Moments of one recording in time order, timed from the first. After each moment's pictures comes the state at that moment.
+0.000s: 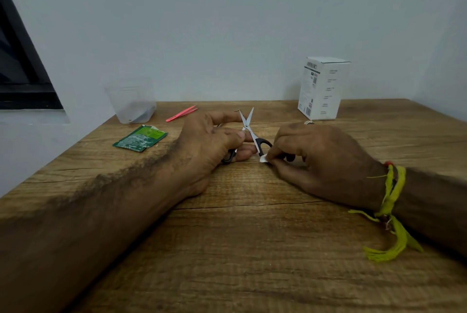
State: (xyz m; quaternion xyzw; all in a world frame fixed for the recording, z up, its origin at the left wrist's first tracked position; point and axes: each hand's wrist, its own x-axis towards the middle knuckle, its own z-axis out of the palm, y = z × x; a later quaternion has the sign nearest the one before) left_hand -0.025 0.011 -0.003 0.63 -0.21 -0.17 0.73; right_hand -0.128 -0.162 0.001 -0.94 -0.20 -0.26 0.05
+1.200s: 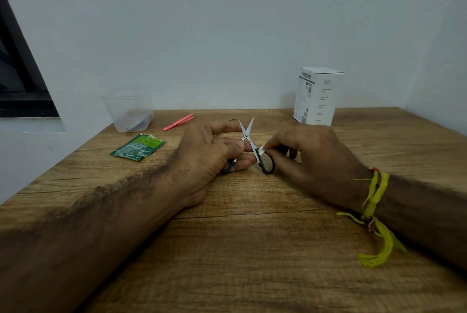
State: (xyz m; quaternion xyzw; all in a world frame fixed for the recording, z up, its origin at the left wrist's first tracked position) left_hand -0.025 0.013 -0.005 0.63 -0.22 -0.17 0.73; right_hand -0.121 -0.160 0.000 -0.94 -0.14 -0.30 0.10
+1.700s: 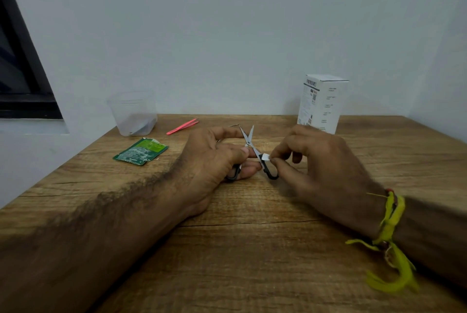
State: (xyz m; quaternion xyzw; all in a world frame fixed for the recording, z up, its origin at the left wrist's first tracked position) left_hand -0.029 0.012 -0.003 0.61 -0.22 -0.18 0.74; right_hand -0.130 -0.147 0.002 -0.94 -0.05 -0.32 0.14
